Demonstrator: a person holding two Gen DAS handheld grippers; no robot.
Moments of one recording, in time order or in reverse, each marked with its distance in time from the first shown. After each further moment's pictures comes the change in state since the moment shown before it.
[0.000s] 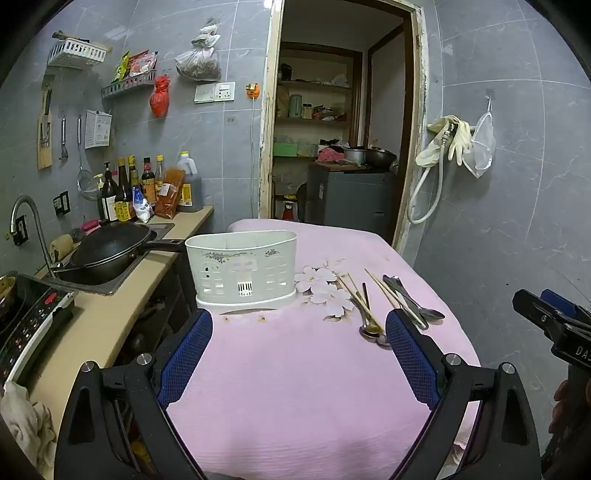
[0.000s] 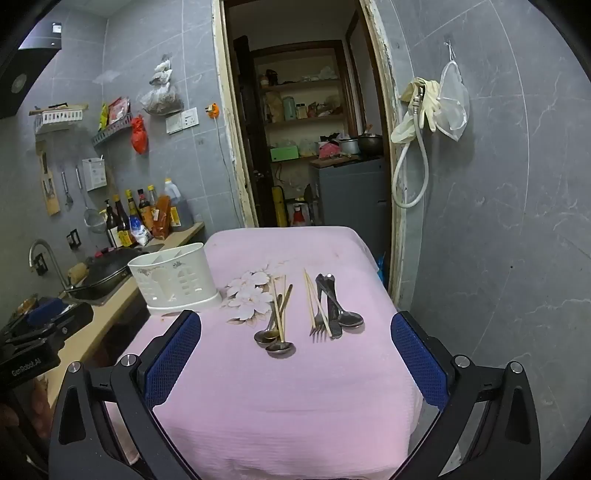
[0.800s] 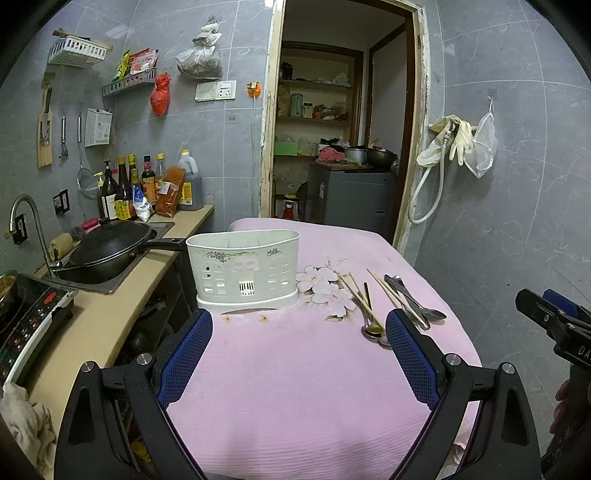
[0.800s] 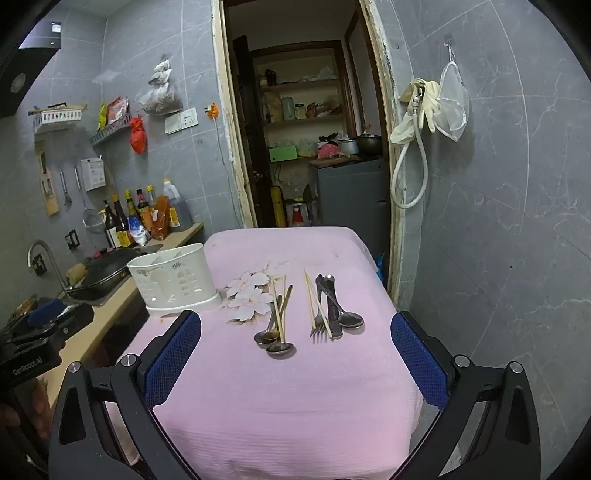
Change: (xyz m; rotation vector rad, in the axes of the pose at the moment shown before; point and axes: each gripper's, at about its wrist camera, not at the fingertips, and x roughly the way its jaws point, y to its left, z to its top) left arm 0.001 0.002 -0.004 -0.002 -0.001 -0.001; right arm 0.000 0.001 0.001 -0.002 0.000 -0.004
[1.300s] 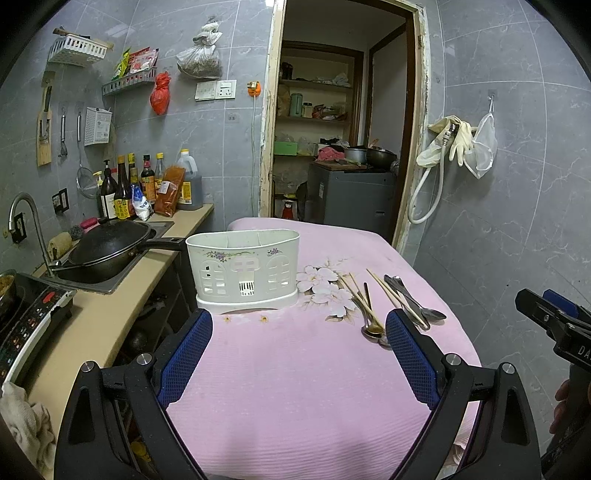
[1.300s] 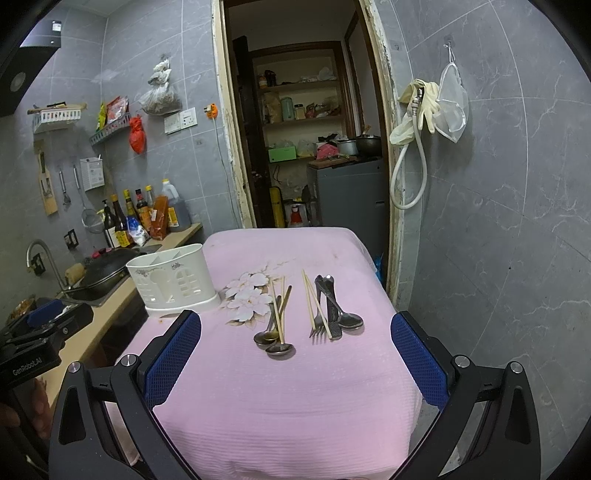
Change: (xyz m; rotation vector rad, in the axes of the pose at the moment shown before) left arm 0.005 0.002 0.000 -0.002 0.001 -0.001; right arm 0.000 0.002 0.001 -0.001 -0.001 0.000
